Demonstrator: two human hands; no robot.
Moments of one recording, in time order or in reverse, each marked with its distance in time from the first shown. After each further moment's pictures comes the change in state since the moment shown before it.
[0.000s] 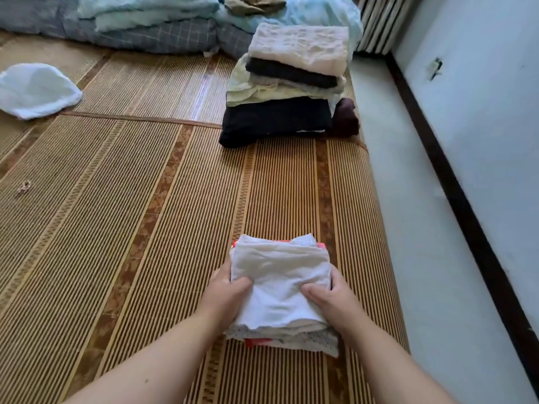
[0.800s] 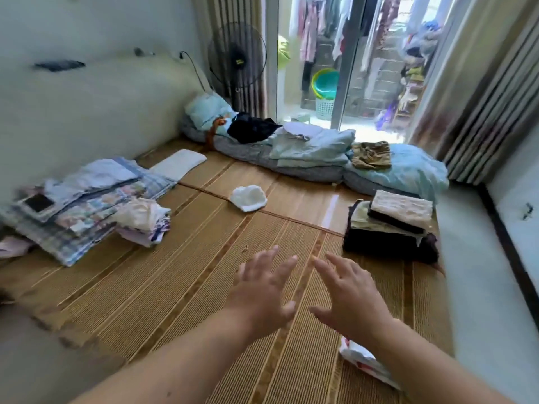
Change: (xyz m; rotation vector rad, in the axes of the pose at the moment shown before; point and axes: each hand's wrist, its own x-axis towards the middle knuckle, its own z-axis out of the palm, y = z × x) left_hand -0.457 0.207 -0.215 1.163 0.471 0.494; right_hand -0.363 -0.297 0.217 -1.392 0.025 -0.952
